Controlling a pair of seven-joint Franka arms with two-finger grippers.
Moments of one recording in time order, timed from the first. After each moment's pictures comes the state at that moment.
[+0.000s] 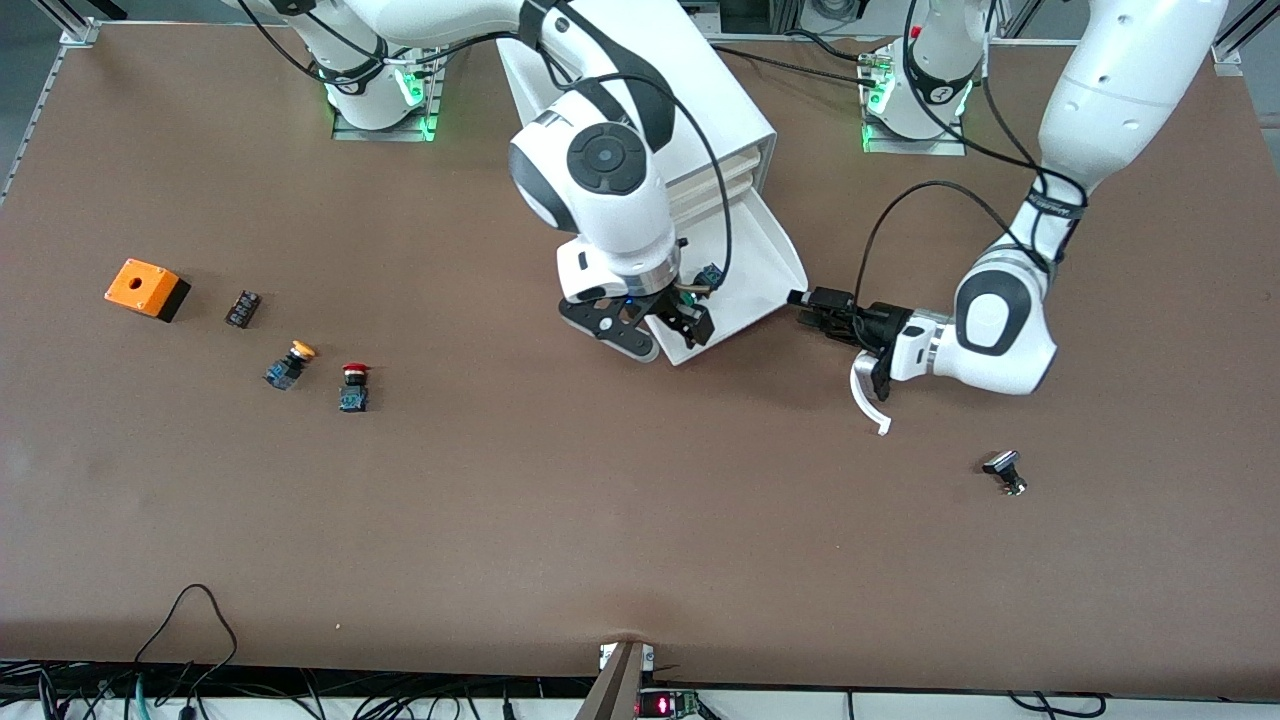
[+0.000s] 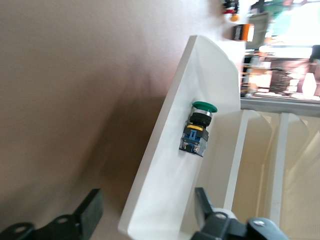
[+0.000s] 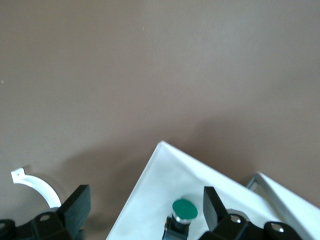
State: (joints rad) left arm 0.08 0.55 -0.19 -1.93 -0.86 1.80 0.75; right arm 0.74 0.73 0.09 -1.13 0.00 2.02 1.36
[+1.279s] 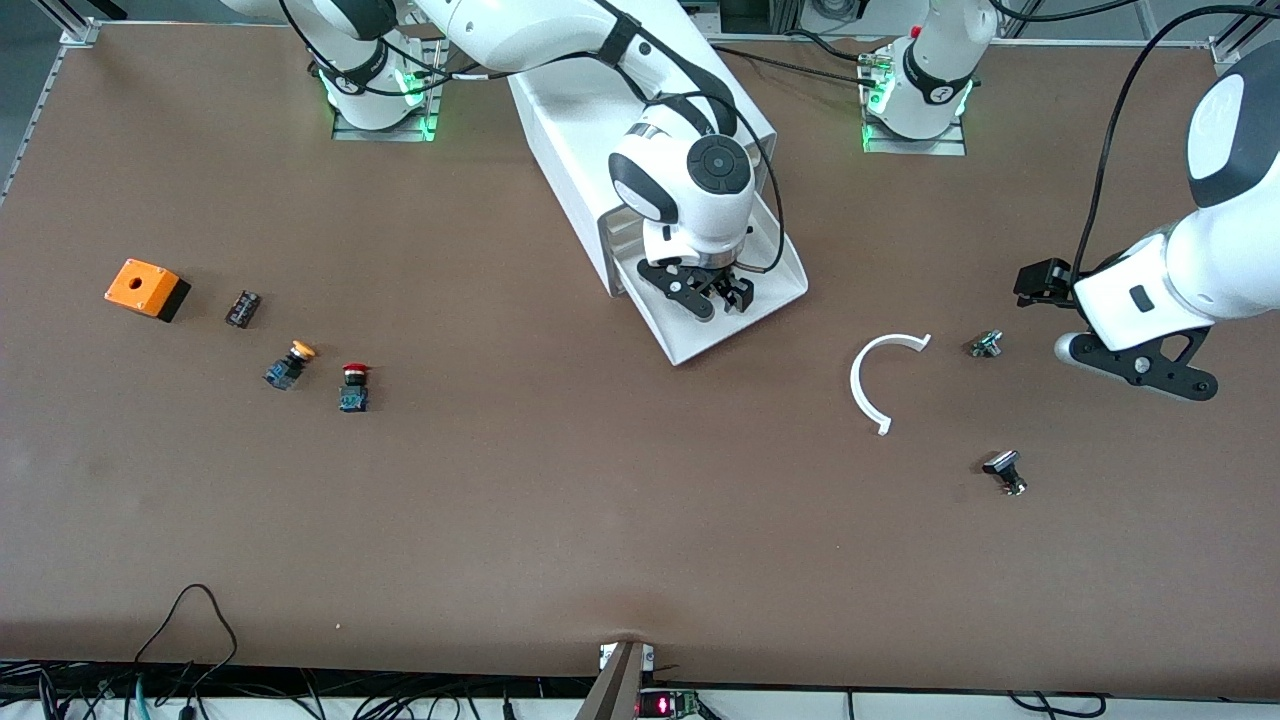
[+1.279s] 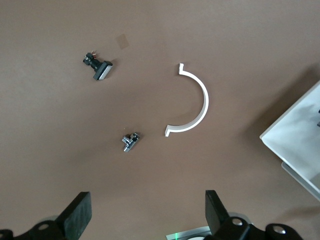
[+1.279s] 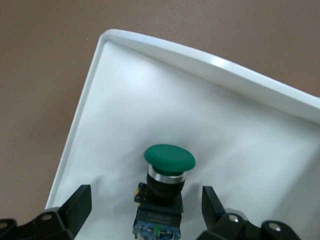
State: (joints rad) left arm 0.06 0.35 -0.20 -1.28 0.10 1.39 0.14; right arm 0.89 0.90 0.08 -1.12 -0.02 2.04 1.61
